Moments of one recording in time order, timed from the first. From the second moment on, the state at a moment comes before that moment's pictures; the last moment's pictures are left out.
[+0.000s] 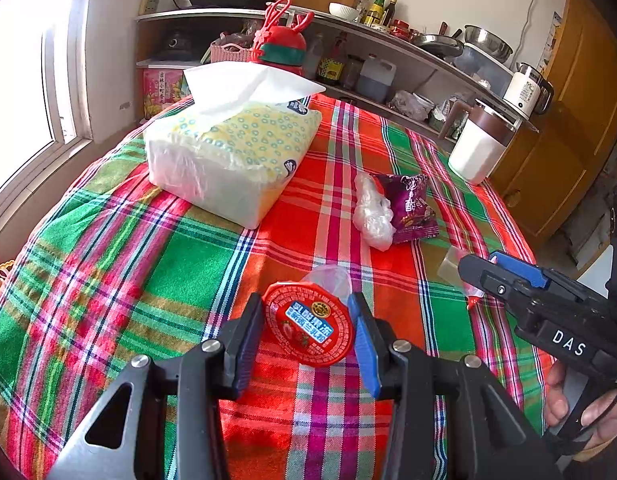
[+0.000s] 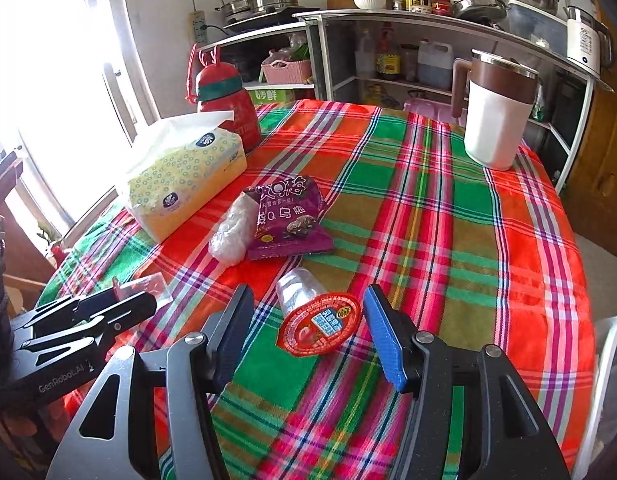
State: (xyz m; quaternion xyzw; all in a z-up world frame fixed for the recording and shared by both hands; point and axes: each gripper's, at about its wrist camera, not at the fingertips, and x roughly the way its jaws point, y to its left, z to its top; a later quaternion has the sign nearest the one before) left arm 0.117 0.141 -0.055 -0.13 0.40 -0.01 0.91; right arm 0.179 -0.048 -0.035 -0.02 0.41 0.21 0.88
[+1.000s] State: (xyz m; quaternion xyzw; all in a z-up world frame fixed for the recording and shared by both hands) left arm 0.111 0.131 -0.051 -0.11 0.40 -0.01 0.91; right arm 0.172 -0.053 -0.046 -0.01 0.43 0.21 0.88
